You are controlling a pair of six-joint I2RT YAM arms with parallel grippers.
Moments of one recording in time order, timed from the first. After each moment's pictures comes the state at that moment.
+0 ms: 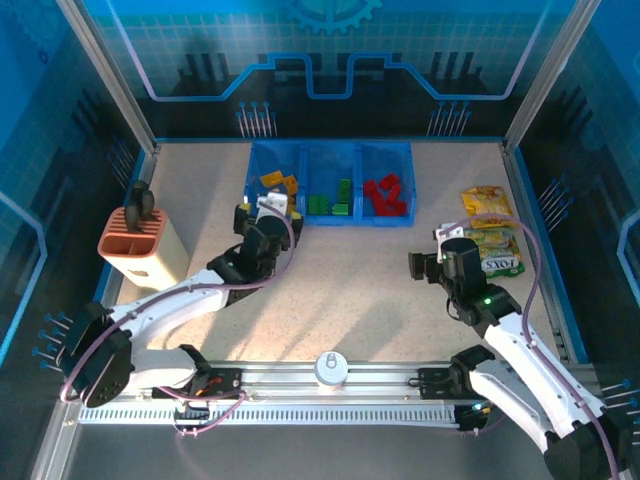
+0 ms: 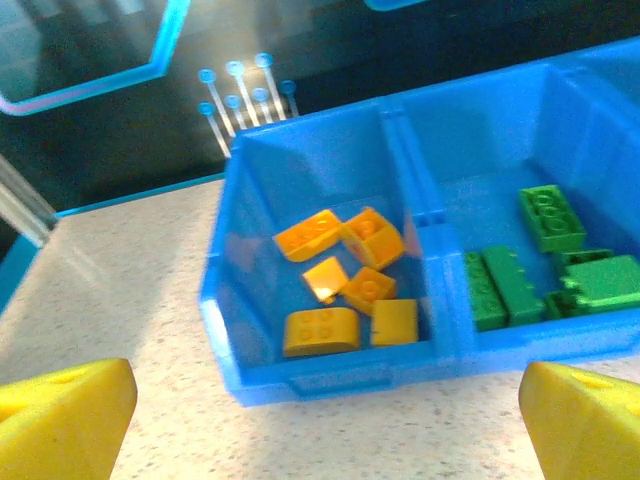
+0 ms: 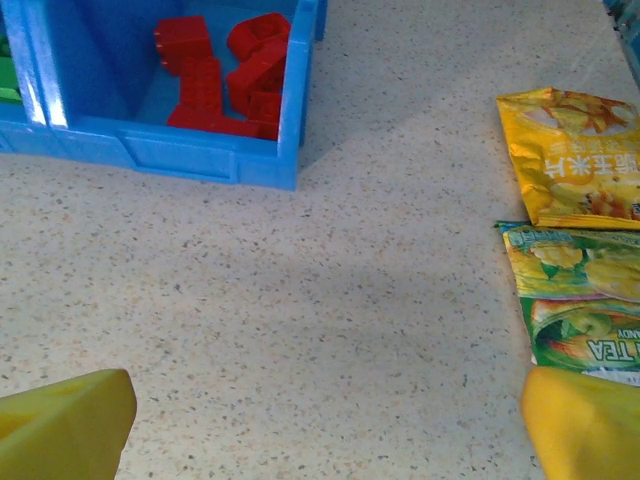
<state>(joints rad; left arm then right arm) -0.69 1.24 0.75 0.05 -0.75 -0.09 0.37 0.73 0.54 -0.46 0.32 0.12</state>
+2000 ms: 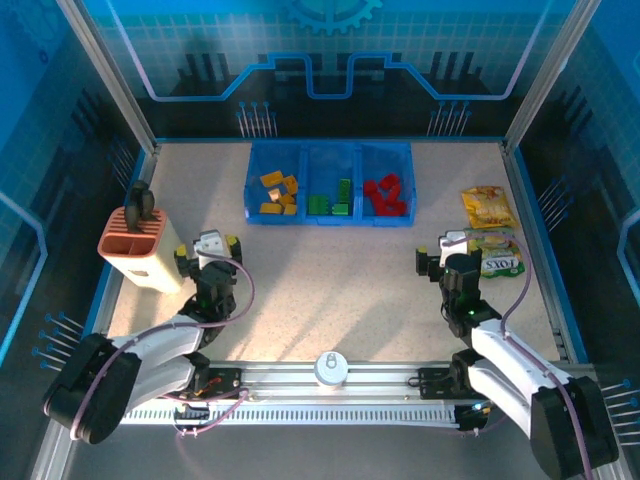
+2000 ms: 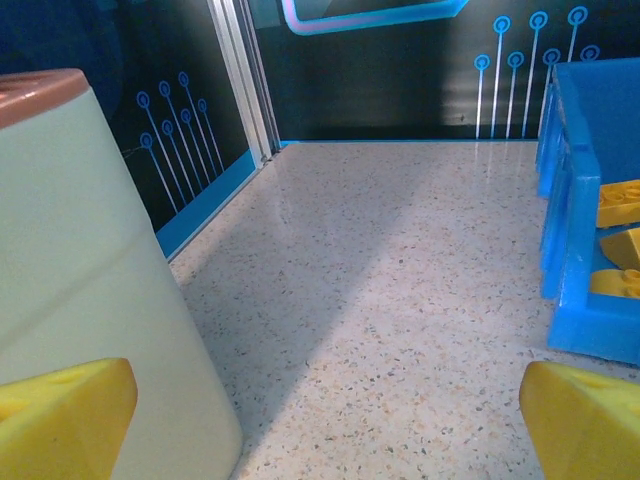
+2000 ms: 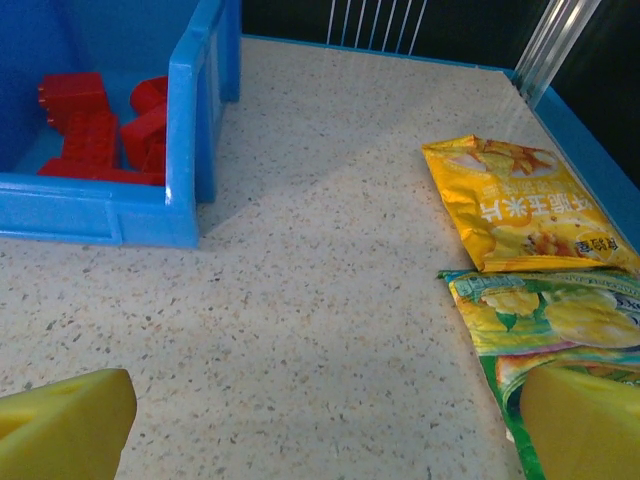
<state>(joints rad) -0.40 1.08 0.14 0.71 -0.85 -0.03 0.24 0.87 0.21 0.26 0.37 -0.01</state>
